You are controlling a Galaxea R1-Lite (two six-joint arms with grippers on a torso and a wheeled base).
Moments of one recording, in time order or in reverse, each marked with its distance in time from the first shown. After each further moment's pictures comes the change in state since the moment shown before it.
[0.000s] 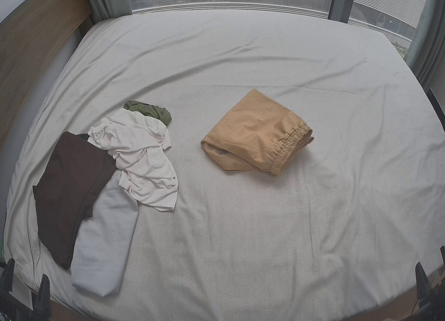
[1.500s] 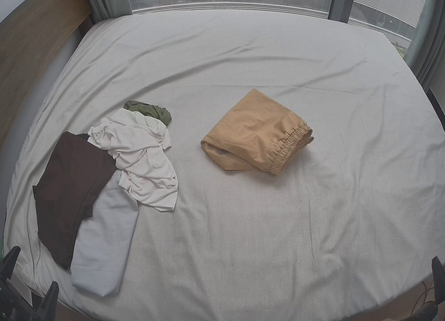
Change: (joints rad) left arm -0.183 0.108 -0.008 -0.156 -0.079 0.157; right arm 0.047 0.080 -0.098 -0.152 0.227 0.023
